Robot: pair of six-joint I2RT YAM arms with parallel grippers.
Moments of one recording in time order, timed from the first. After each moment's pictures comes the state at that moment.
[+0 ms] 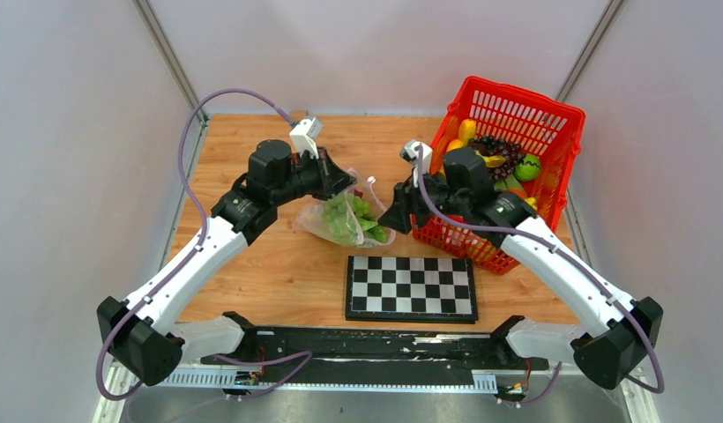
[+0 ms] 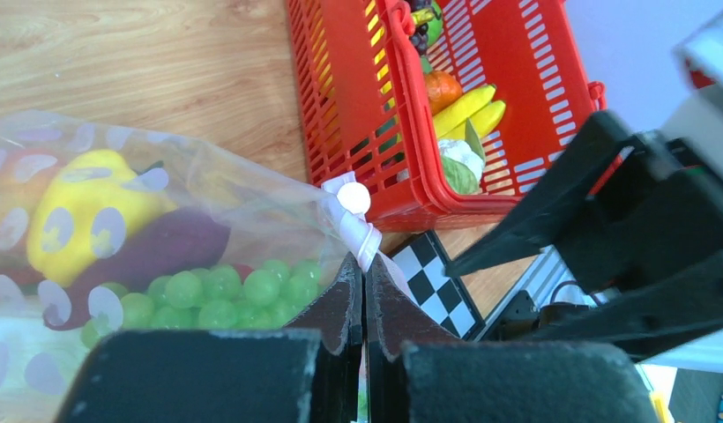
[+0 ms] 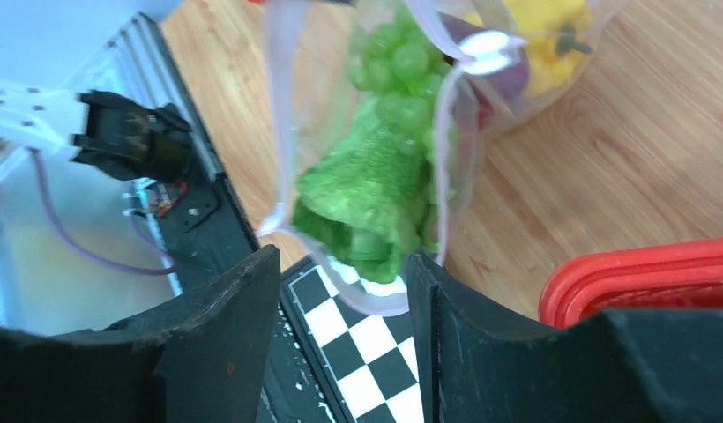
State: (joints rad) left arm -0.57 1.18 1.13 -0.23 0.30 -0.53; right arm 0.60 1.19 1.19 -0.48 -0.55 0.14
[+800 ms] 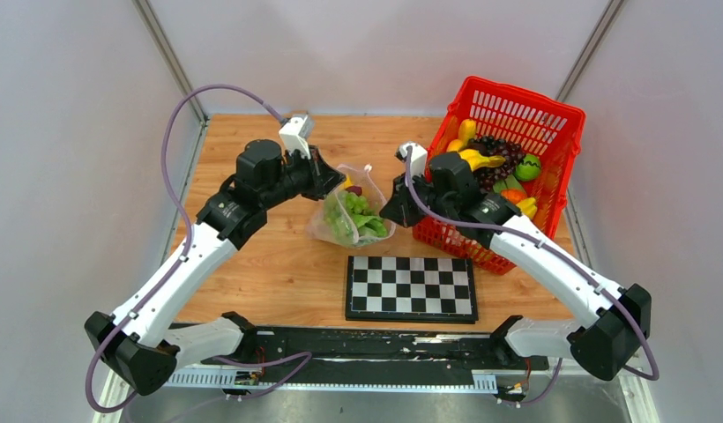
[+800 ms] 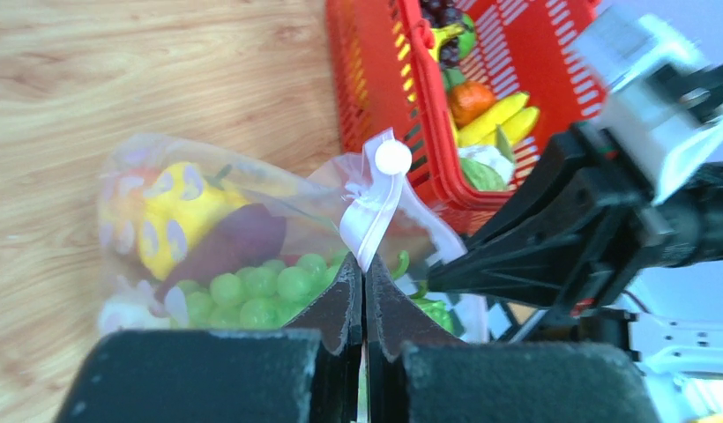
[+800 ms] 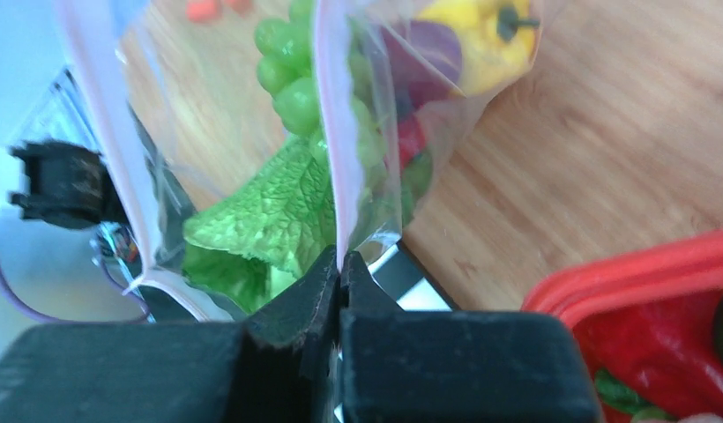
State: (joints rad) left arm -0.57 1.11 1.16 -0.32 0.22 -0.46; right arm 0.69 1.24 1.12 -0.43 -0.32 0.22
